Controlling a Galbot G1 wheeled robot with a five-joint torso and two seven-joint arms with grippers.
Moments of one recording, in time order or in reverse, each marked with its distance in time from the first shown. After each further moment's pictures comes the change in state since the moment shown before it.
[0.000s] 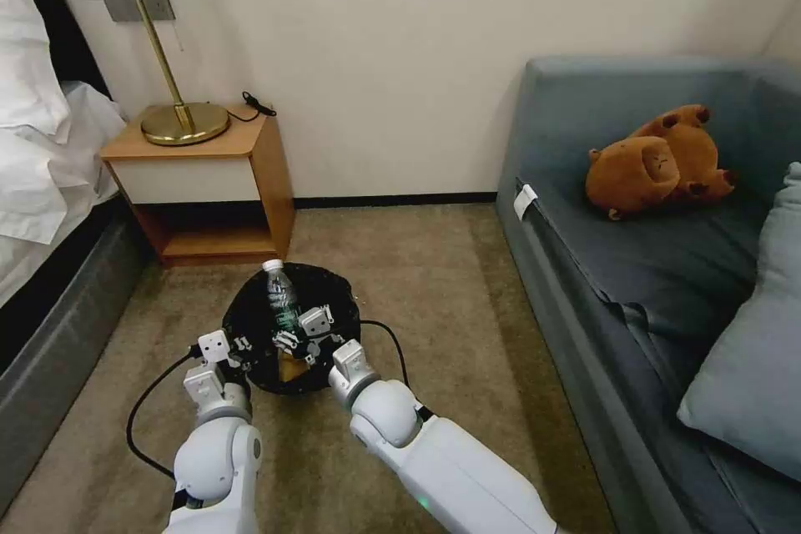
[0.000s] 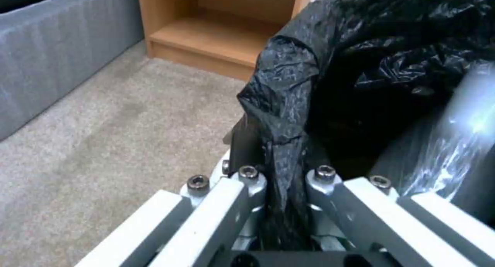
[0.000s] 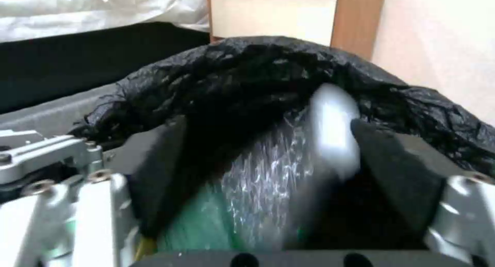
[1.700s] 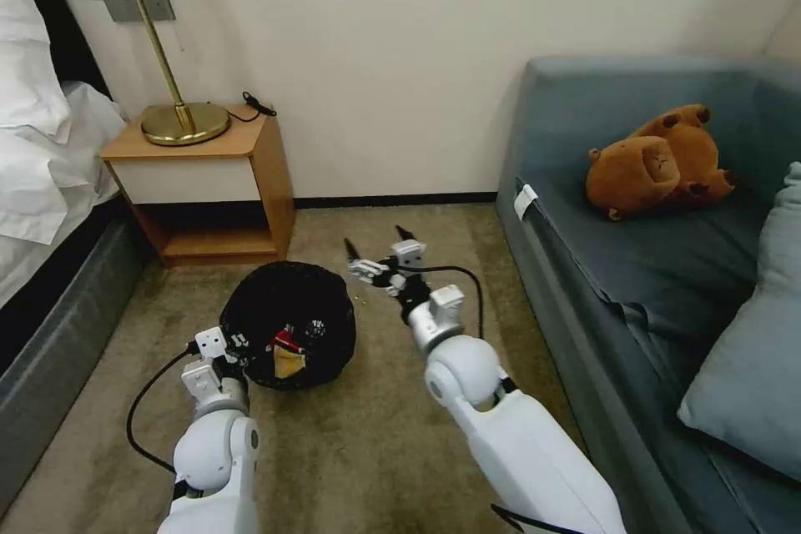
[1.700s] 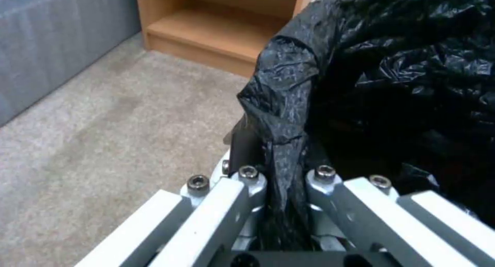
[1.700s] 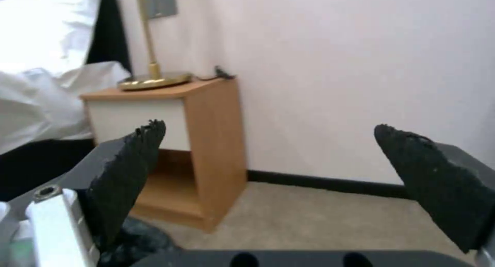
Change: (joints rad) left arm -0.048 0.000 -0.010 0.058 -0.014 0.005 0.002; right arm -0.123 -0.121 0.388 0.332 0.048 -0.027 0.002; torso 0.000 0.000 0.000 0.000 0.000
